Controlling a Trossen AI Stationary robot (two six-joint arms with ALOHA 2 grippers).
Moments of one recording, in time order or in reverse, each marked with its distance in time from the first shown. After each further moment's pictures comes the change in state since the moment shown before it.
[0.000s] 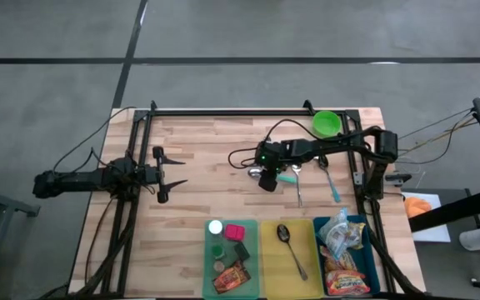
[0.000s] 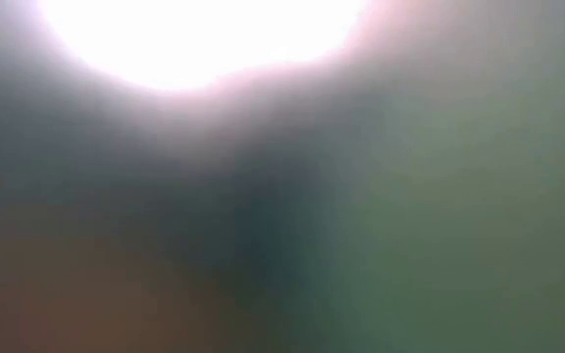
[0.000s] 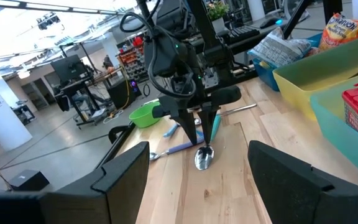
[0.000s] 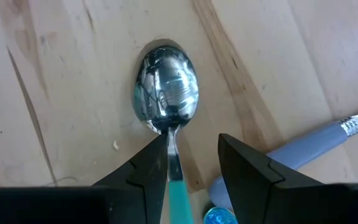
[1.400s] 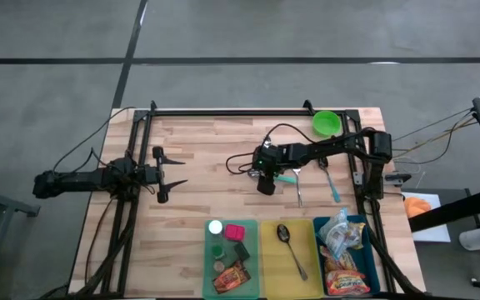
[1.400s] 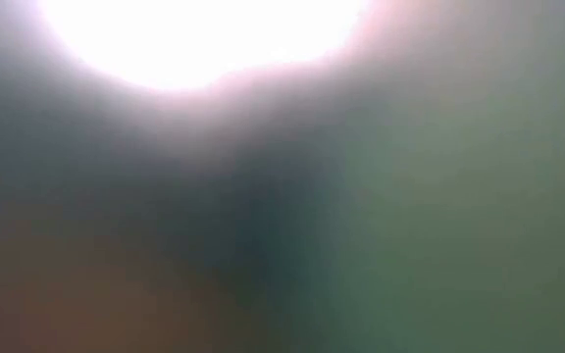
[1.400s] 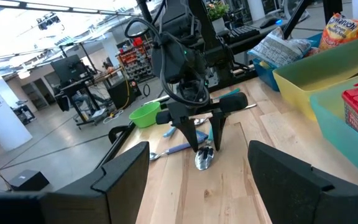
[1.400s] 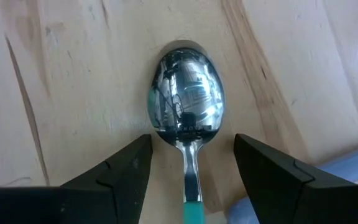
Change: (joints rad) left arm 0.000 0.000 0.000 0.000 0.000 0.000; right arm 0.028 0.074 0.003 0.056 0.021 -0.048
